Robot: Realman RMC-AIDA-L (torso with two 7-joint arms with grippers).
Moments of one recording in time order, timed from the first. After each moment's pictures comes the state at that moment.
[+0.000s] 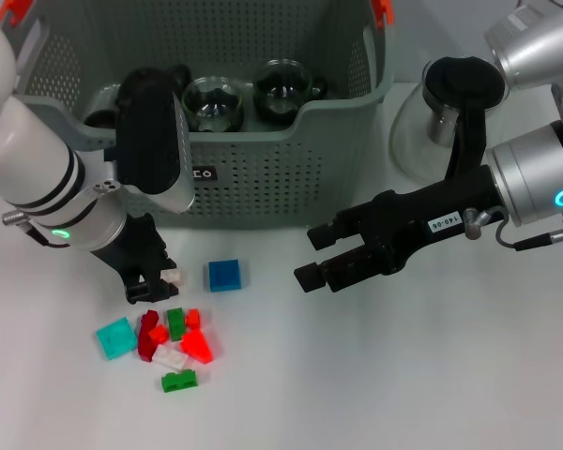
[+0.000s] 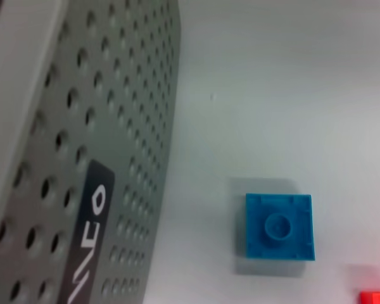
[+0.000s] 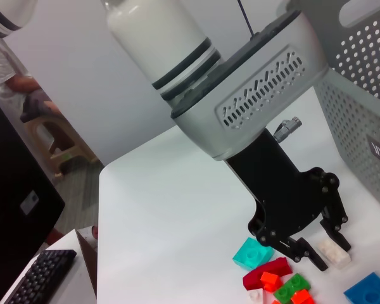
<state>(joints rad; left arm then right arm) -0.71 -2.15 -1.96 -0.97 -0.35 1.35 -1.75 0.84 2.07 -0.97 -0.70 -2.11 -1.63 1.89</state>
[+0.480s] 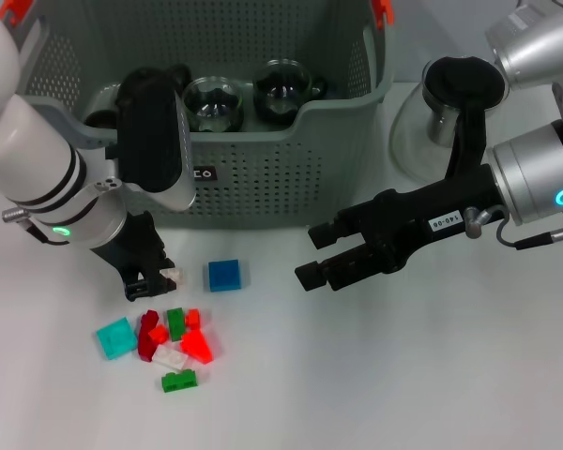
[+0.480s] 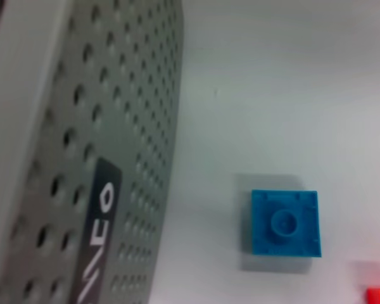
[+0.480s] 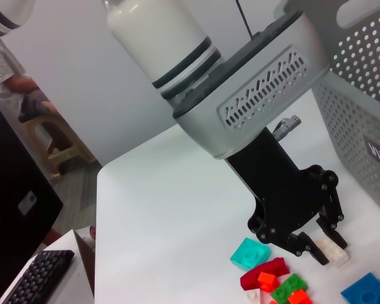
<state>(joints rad) -0.72 -2.15 -1.96 -0.96 -0.33 1.35 -1.75 0.84 2.07 -0.97 -0.70 -2.11 -1.63 1.89</state>
